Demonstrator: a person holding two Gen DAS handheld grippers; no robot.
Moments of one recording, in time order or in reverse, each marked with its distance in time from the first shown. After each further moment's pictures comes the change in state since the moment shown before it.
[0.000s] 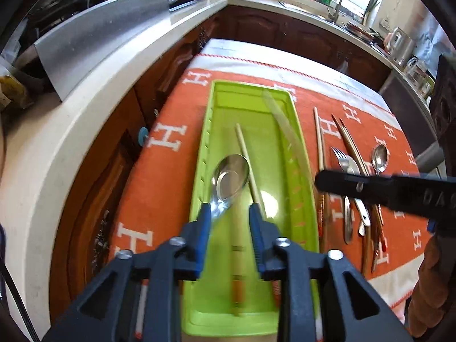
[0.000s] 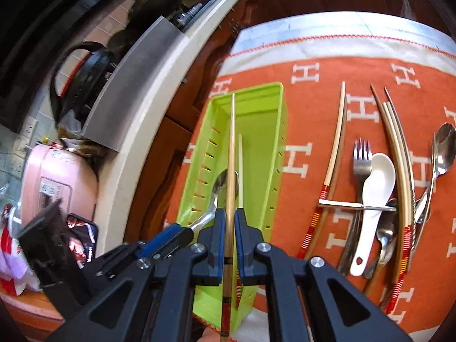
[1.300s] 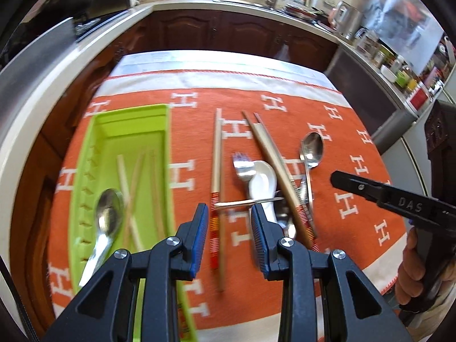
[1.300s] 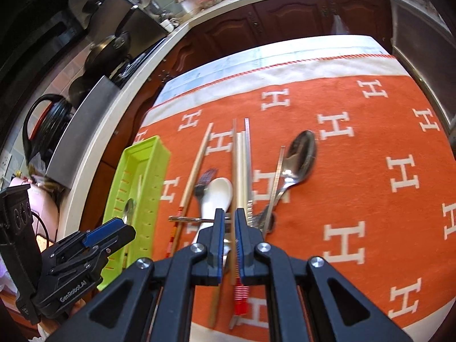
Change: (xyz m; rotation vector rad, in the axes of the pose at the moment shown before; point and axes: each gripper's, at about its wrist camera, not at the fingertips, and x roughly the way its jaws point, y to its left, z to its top) left arm 0.012 -0.127 0.022 0.192 0.029 -0.204; right arm -0.094 -0.137 -0.021 0.103 -0.225 -0.178
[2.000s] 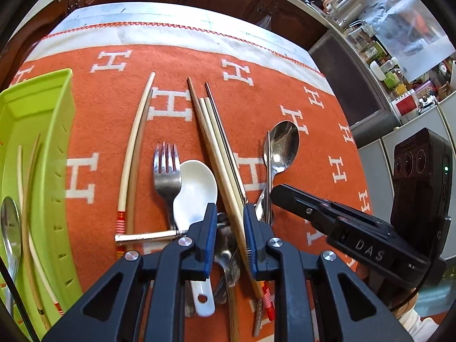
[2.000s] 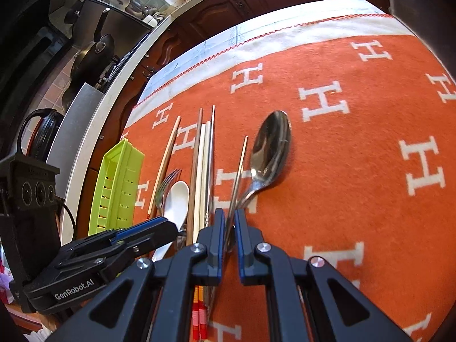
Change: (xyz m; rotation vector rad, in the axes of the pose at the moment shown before) left arm 0.093 -0.035 0.030 -0.101 0.179 -0.212; right arm 0.049 -0.047 0.012 0.048 0.068 0.075
